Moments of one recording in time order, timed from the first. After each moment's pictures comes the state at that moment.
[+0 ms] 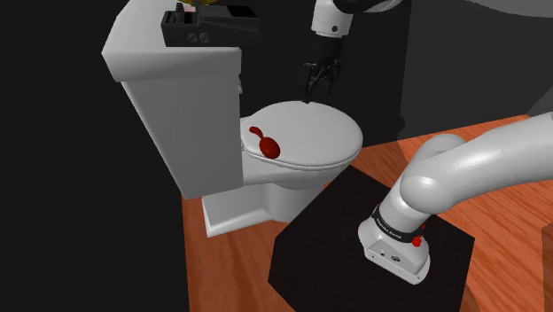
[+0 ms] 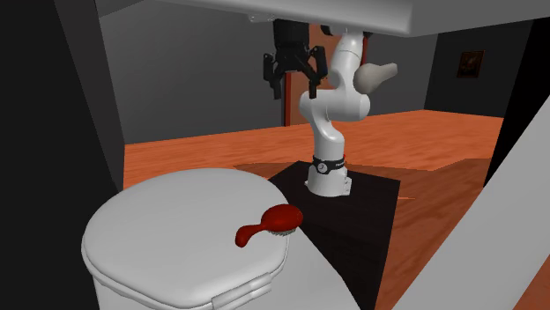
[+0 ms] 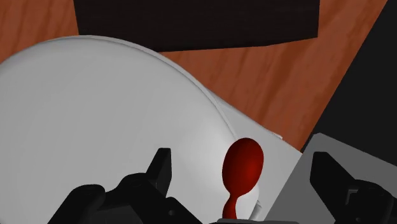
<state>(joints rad) 0.00 -0.64 0.02 -2.39 0.07 1.69 0.06</state>
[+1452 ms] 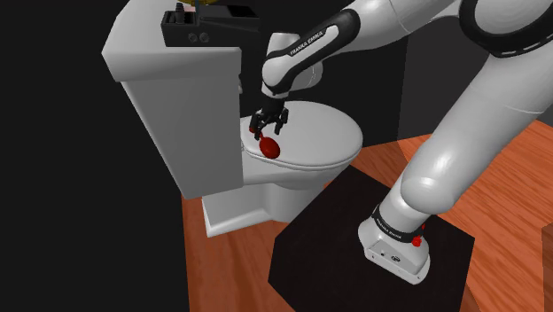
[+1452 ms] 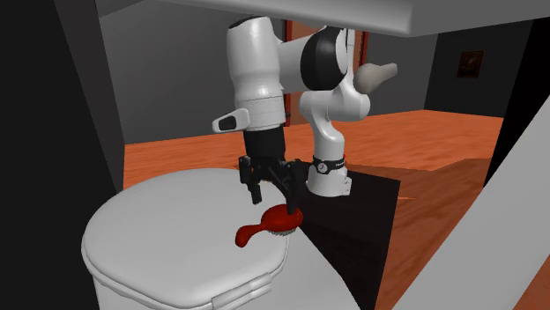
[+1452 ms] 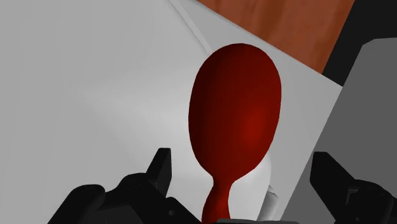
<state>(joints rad) 0.03 -0.04 0.04 -2.39 0.21 2.34 0.07</state>
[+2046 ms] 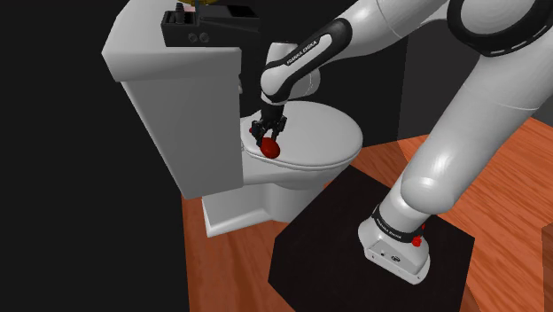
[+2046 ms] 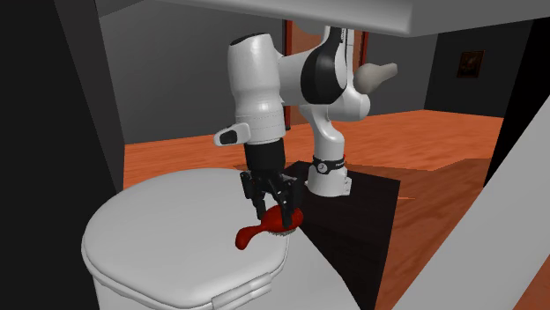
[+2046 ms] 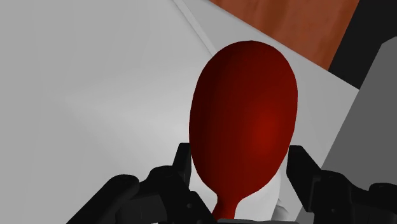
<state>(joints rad) 0.03 0.01 0.04 -2.40 0.22 2.41 0.05</state>
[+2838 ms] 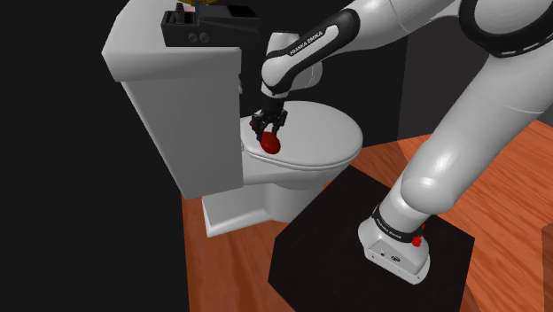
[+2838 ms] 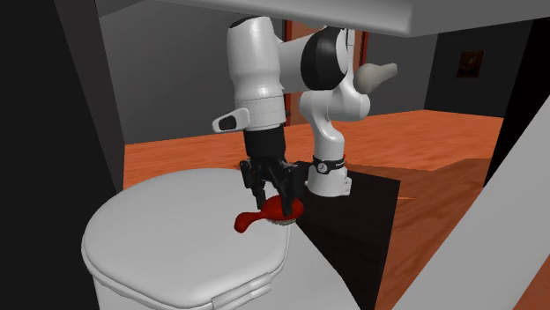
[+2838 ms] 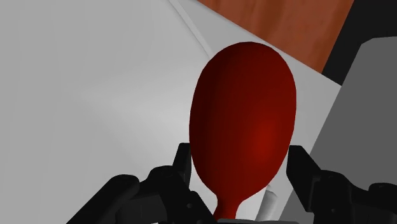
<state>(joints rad) 0.03 -0.04 0.04 -2.38 0.21 2.34 0.07</state>
